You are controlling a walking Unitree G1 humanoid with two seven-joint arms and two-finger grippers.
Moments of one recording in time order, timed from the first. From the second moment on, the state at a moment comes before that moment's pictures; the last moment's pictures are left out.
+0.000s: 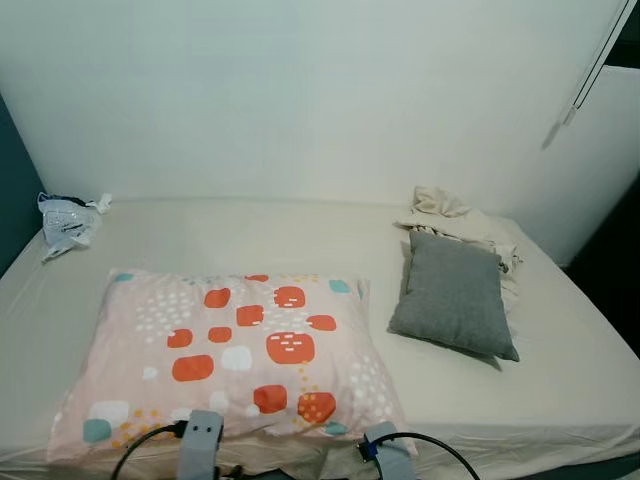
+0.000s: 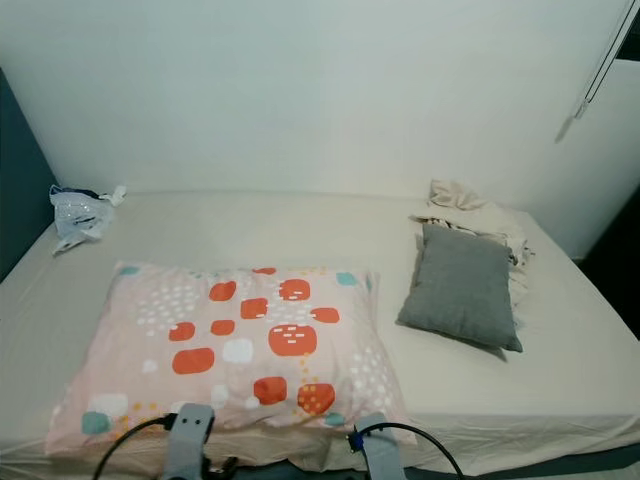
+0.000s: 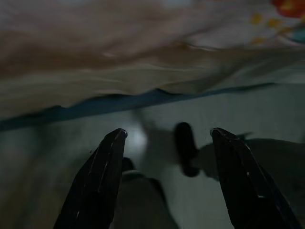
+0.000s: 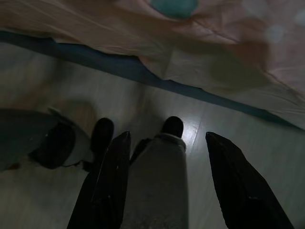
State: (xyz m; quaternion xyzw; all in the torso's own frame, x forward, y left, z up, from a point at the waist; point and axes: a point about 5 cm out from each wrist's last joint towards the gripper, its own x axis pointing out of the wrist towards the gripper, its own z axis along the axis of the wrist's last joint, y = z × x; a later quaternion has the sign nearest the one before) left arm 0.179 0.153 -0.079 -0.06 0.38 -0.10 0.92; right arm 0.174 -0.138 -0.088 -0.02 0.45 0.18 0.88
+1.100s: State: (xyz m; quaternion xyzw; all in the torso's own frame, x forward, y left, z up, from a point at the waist) left arm 0.222 0.214 -0.035 -0.06 0.22 0.11 0.97; right arm 0.247 -0.162 -0.037 -0.04 0.26 0.04 0.96
